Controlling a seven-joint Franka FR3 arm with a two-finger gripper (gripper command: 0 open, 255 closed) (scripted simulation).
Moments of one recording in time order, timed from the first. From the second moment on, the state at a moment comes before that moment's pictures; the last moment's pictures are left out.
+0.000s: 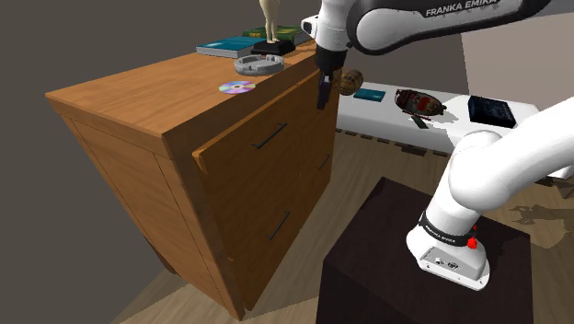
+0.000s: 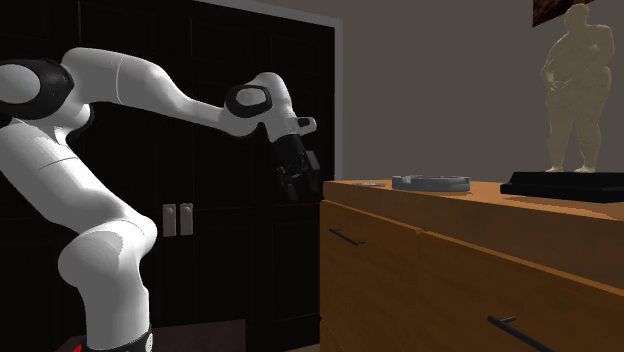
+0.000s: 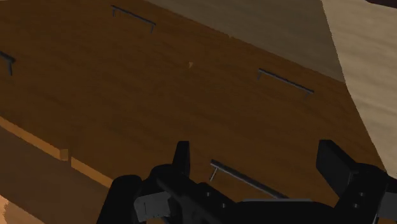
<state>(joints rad) 0.06 -0.64 0.15 -2.36 -0.19 1.96 -0.29</state>
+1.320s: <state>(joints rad) -0.02 -0.38 0.42 -2.28 -0.82 2.56 -0.33</state>
